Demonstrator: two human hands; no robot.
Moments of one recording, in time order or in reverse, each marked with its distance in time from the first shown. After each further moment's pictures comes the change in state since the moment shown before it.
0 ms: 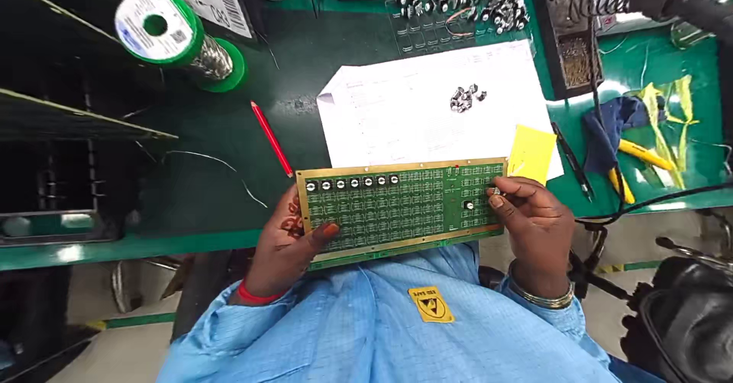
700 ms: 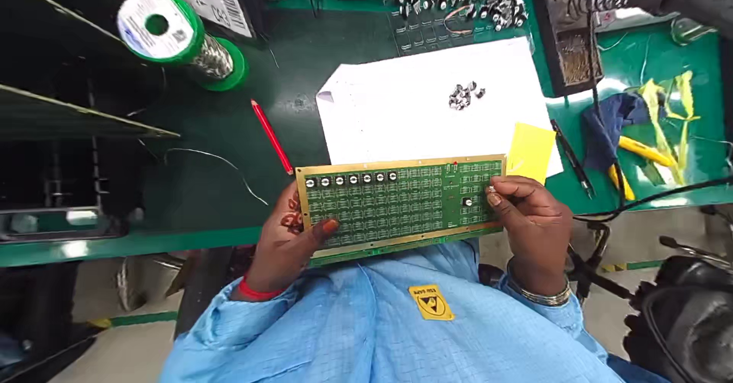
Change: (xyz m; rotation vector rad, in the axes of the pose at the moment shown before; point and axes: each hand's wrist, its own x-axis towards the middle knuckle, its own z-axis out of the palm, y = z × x) left_hand 0.000 0.000 0.001 0.030 0.018 -0.006; right_hand -0.003 0.000 0.001 -0.027 0.008 -0.011
